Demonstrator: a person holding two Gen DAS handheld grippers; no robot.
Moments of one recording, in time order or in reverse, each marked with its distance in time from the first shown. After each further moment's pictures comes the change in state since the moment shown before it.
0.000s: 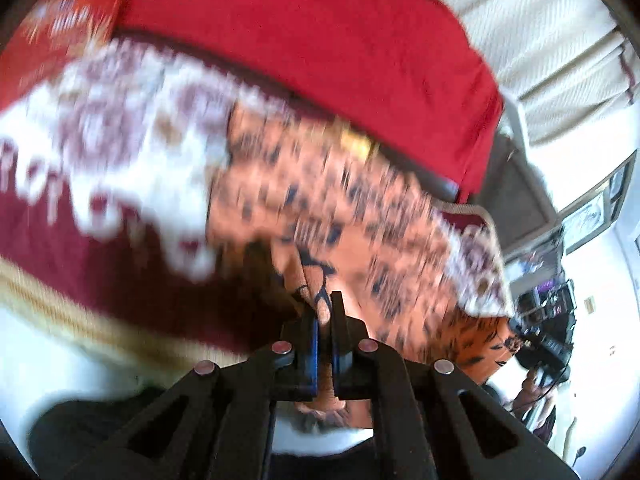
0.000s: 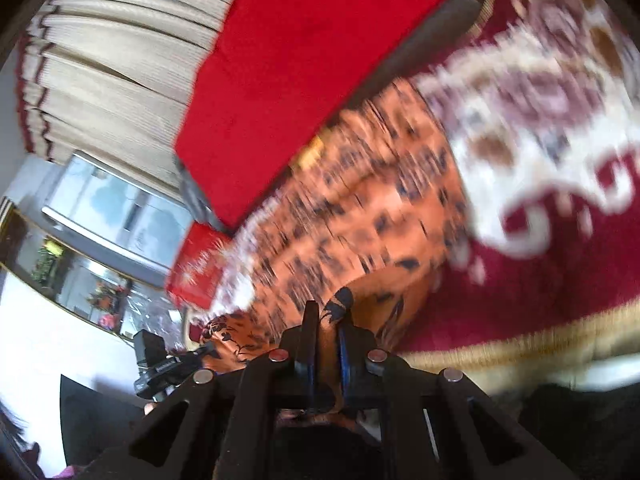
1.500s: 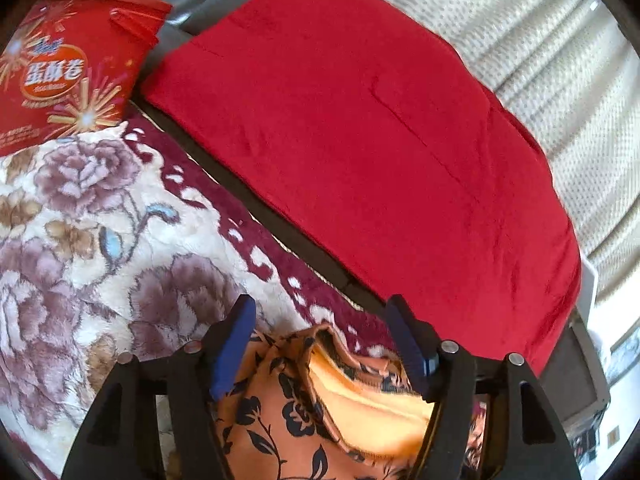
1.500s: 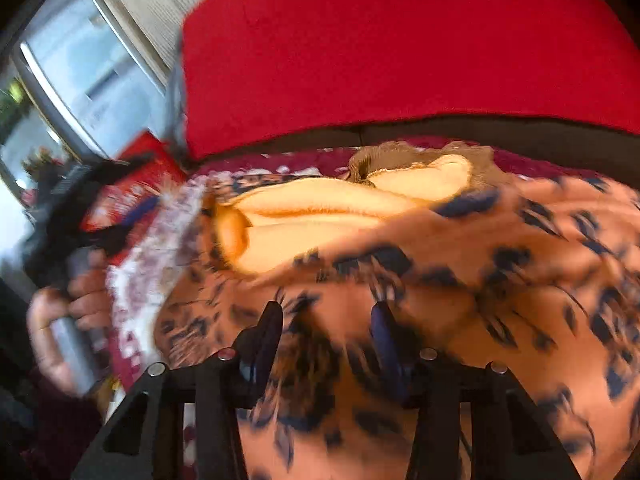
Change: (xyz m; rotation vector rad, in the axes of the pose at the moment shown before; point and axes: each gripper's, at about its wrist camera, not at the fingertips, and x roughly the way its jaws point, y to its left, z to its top) left arm 0.111 0.063 0.169 -0.208 -0.435 0.164; right arm 0.366 0.112 0.130 -0.512 0.225 -0.213
